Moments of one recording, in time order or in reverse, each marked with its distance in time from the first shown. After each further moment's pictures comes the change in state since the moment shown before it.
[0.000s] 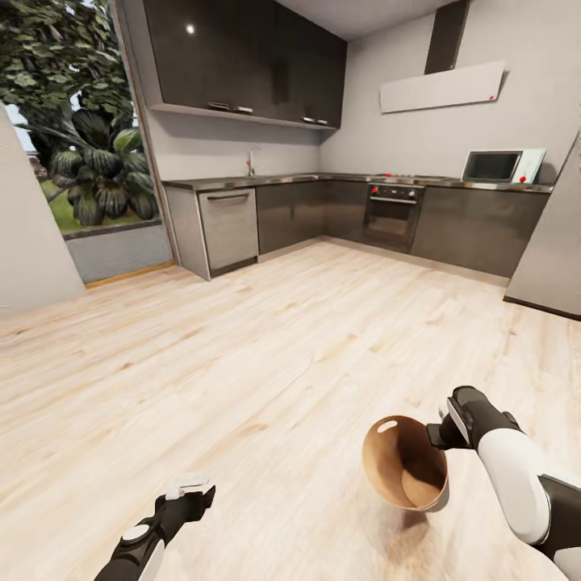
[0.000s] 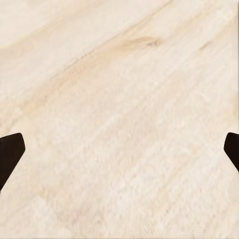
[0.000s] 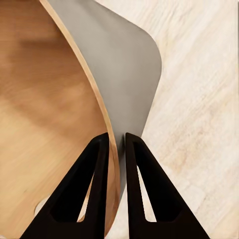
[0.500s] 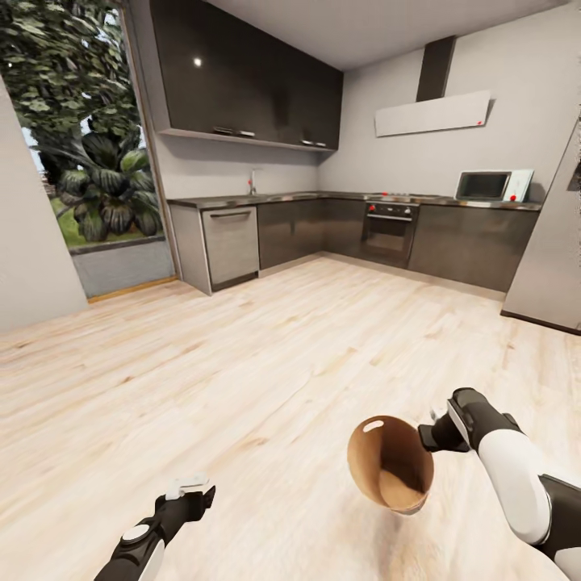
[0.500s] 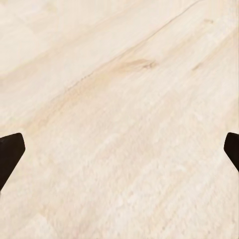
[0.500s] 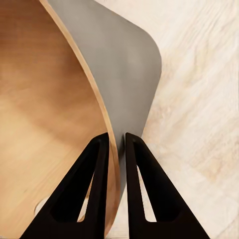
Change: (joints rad) left arm 0.000 0.000 0.000 0.000 -0.001 0.000 0.000; right arm 0.000 -0.003 -0.002 0.016 -0.002 0.008 0.146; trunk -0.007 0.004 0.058
